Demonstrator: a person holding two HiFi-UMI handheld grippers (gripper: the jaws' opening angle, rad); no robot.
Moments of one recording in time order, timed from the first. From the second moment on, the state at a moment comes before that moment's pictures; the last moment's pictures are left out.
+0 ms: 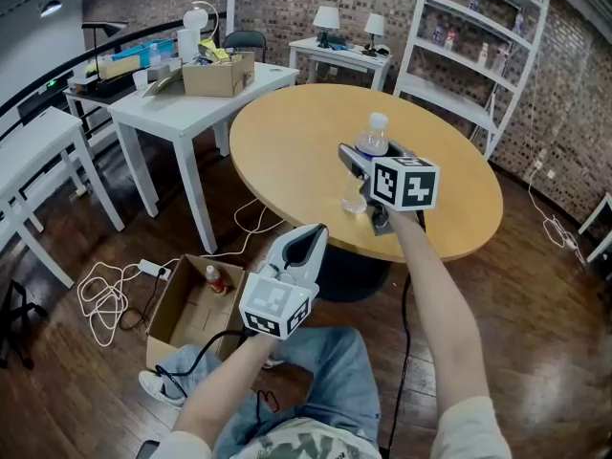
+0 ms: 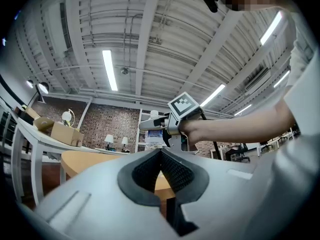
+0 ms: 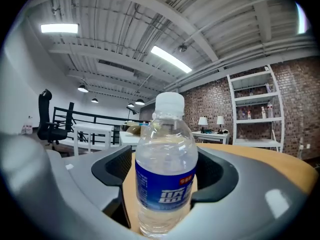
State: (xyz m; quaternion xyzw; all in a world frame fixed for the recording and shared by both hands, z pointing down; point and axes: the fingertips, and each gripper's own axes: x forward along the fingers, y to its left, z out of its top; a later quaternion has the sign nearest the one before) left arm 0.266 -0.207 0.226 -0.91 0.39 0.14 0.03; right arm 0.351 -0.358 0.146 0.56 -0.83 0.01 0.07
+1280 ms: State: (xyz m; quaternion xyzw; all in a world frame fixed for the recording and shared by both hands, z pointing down) left arm 0.222 -0.178 0.210 -0.89 0.43 0.15 0.04; right arm 0.268 -0.206 0.136 0.51 -0.85 -0.14 0.01
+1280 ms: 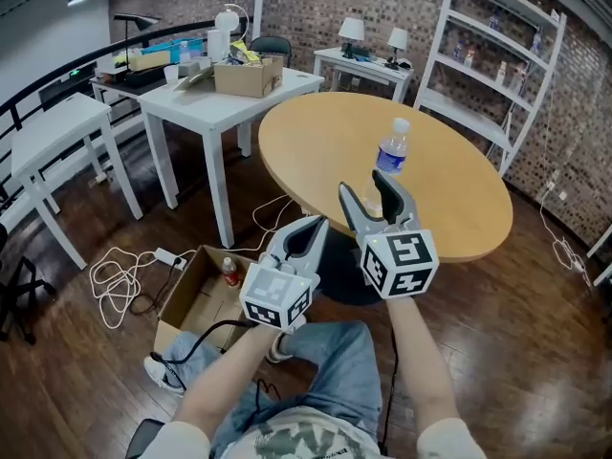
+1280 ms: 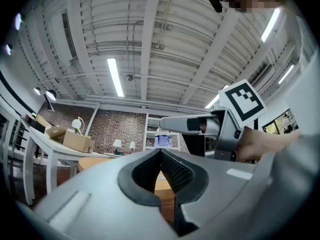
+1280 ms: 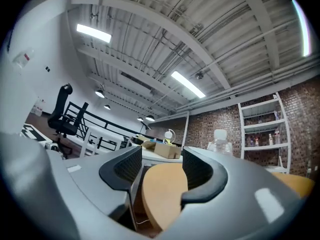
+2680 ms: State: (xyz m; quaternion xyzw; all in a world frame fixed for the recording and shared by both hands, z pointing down) left arm 0.173 -0.120 0.270 -0.86 0.51 0.11 0.03; right arm 0.211 -0.116 0.276 0.52 -0.85 -0.06 -0.02
